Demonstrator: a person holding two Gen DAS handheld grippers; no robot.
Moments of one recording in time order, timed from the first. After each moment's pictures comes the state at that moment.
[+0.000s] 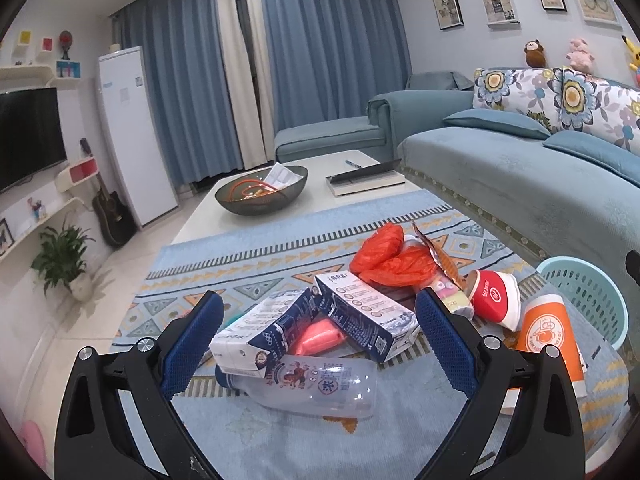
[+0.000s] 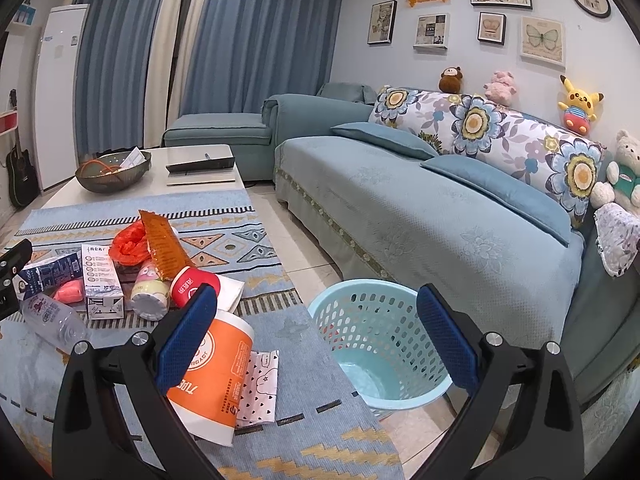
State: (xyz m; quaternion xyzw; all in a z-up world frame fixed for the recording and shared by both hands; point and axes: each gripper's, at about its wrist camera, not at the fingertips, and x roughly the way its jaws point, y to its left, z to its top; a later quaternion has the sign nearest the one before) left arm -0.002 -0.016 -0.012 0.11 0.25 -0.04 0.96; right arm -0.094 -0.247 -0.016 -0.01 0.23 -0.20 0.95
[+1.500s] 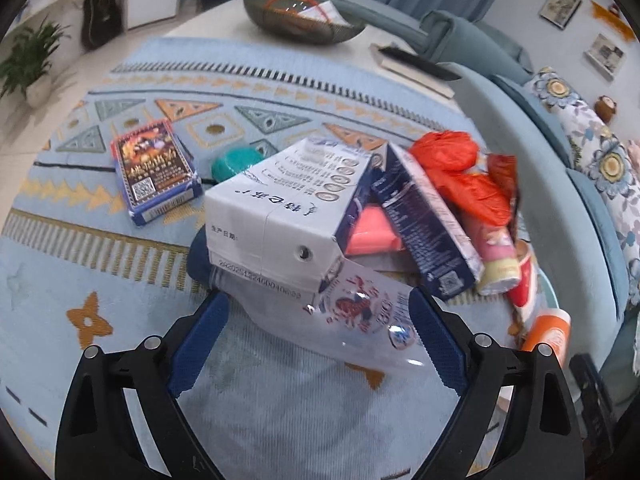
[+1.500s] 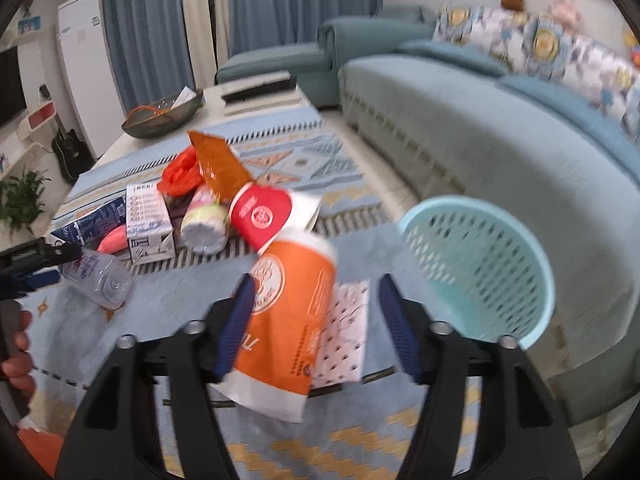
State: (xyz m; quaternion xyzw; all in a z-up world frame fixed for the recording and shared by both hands) left arm 0.085 0.082 -0.107 -0.13 0.49 -0.05 0.86; right arm -0.049 -0.246 -0.081 0.11 0.38 -0.06 0.92
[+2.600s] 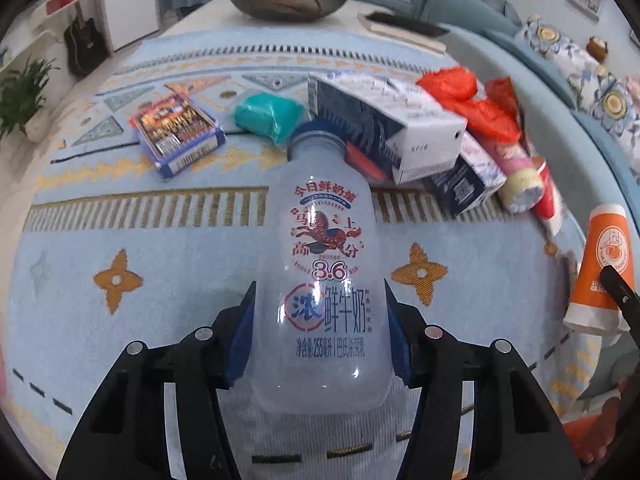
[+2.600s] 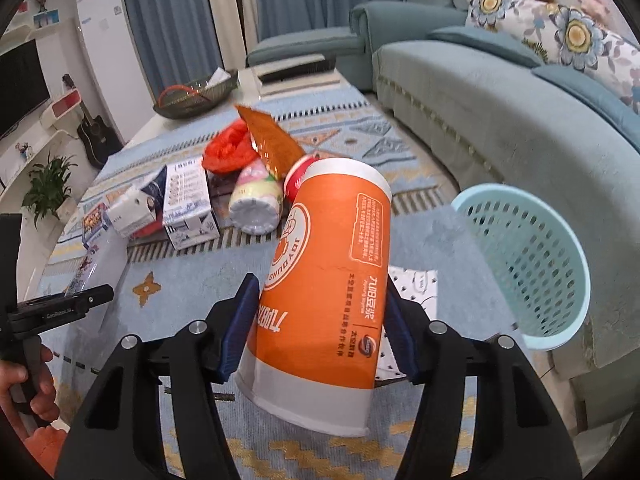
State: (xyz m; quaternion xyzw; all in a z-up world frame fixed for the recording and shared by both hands) left arm 0.029 0.085 -0.116 -0.05 0.50 -0.07 0.86; right arm -0.047 -0.213 -0.078 0.09 0.38 -0.02 0.92
